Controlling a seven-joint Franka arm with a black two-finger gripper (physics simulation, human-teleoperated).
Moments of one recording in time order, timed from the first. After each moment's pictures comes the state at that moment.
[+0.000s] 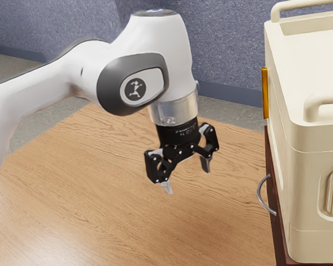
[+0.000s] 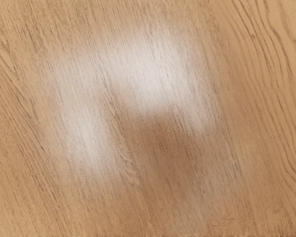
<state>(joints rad) -0.35 0.05 0.10 -1.57 -0.03 1.60 -1.48</state>
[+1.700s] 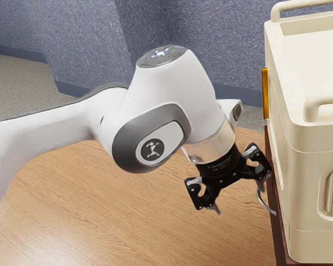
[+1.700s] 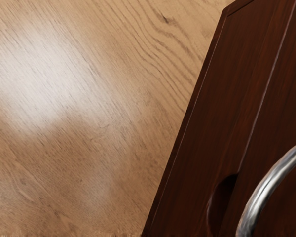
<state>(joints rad) -0.42 -0.03 0.02 -1.81 -0.08 2.05 -1.28</state>
